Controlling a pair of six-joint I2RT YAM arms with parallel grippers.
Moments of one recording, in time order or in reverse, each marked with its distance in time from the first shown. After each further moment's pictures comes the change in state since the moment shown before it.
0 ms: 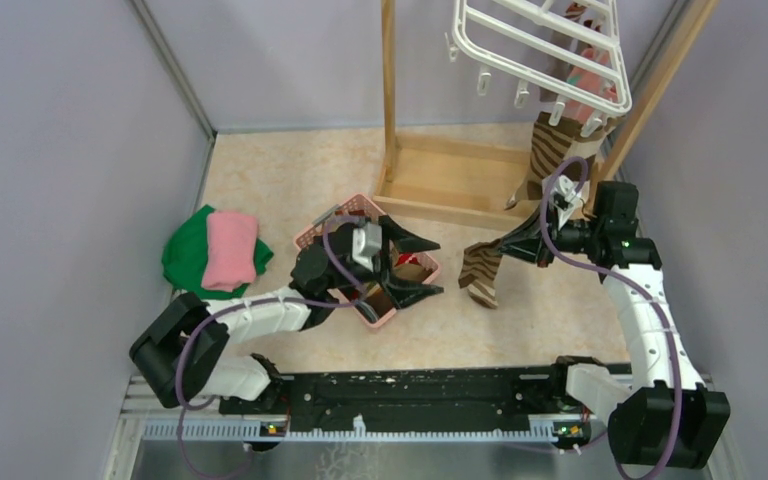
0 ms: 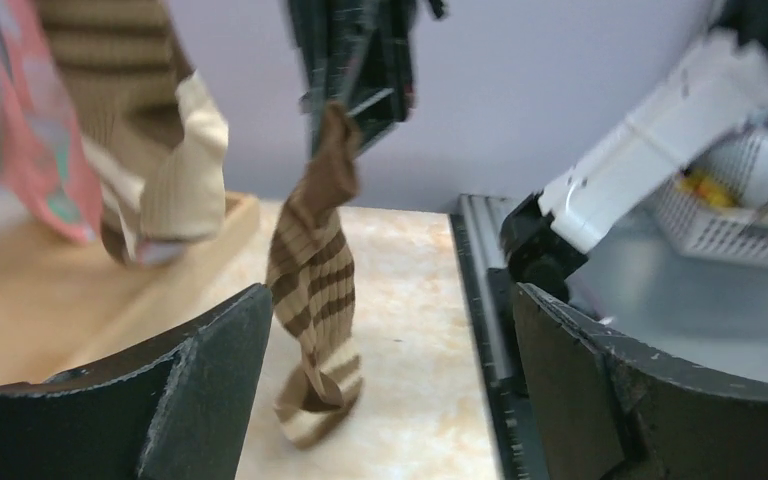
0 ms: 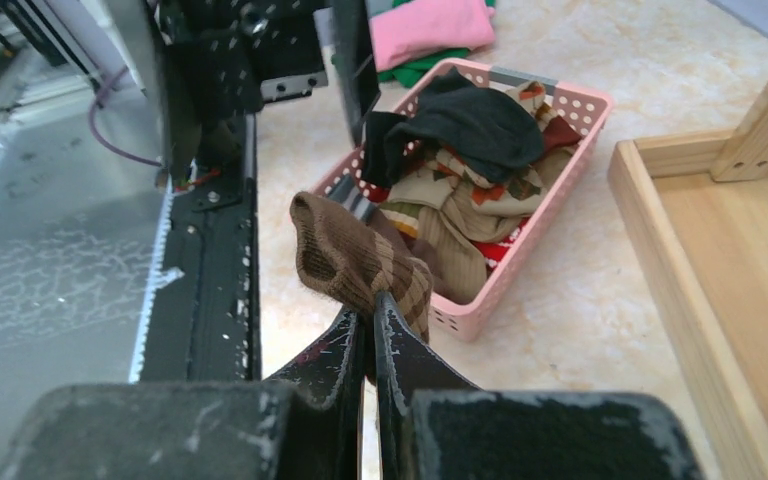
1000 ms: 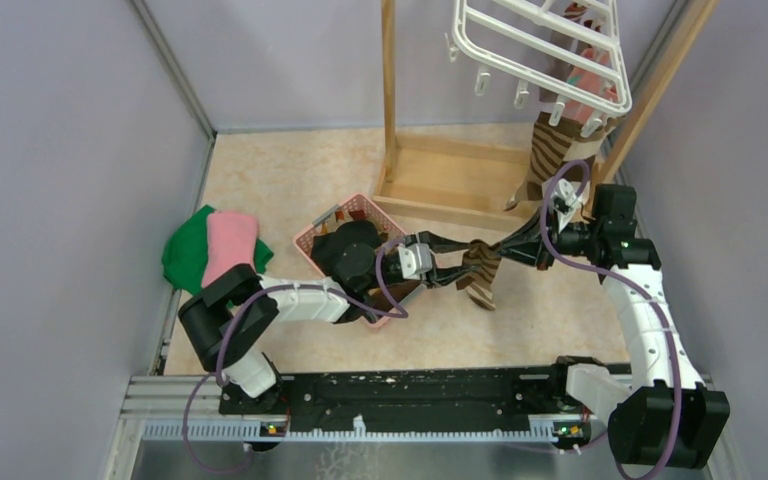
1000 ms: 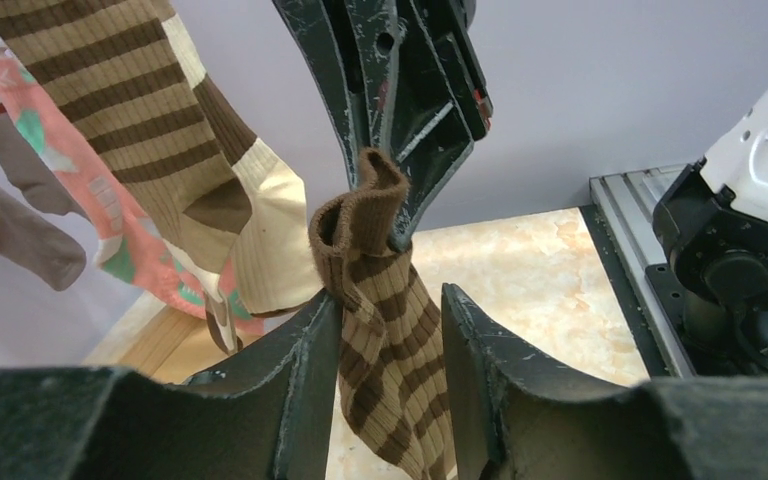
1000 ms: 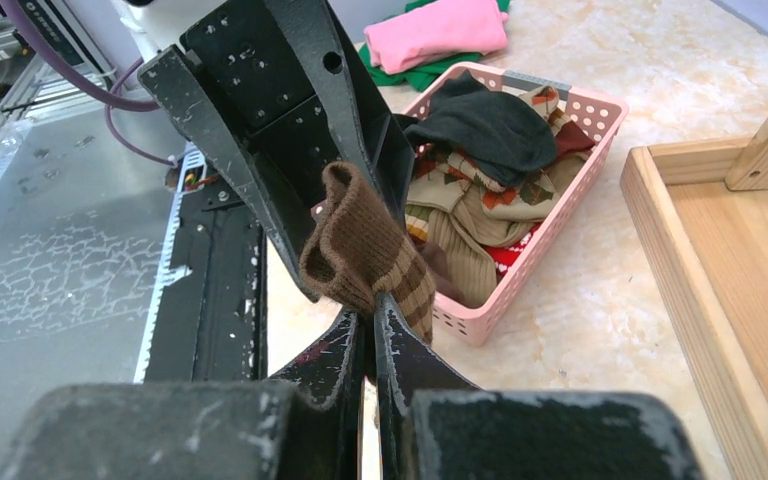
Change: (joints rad) left arm -0.205 0.243 0.137 0.103 -0.175 0.585; right arm 0.000 0.003 -0.019 0.009 -0.039 0.002
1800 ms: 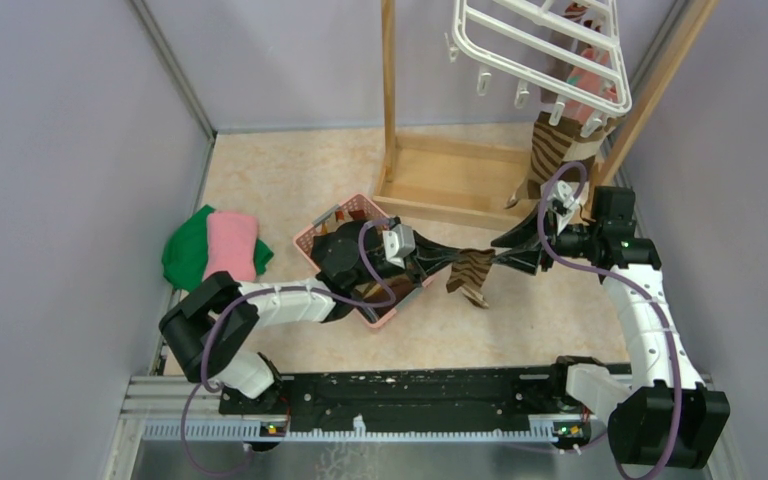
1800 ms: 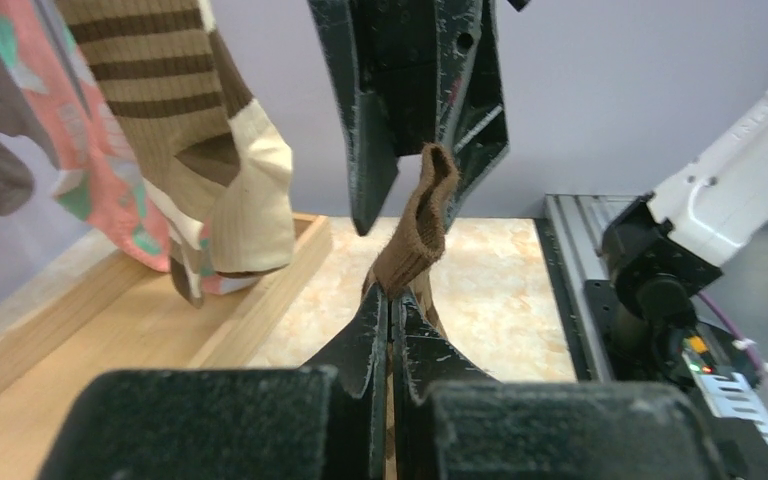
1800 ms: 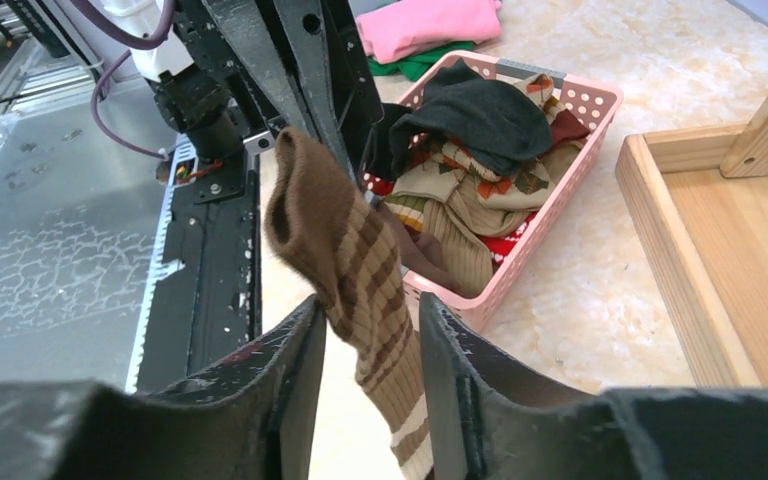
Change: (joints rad) left arm 0.060 -0.095 -0.042 -0.065 -0.001 -0.206; right arm 0.000 0.000 0.003 -0.058 0.024 -0.054
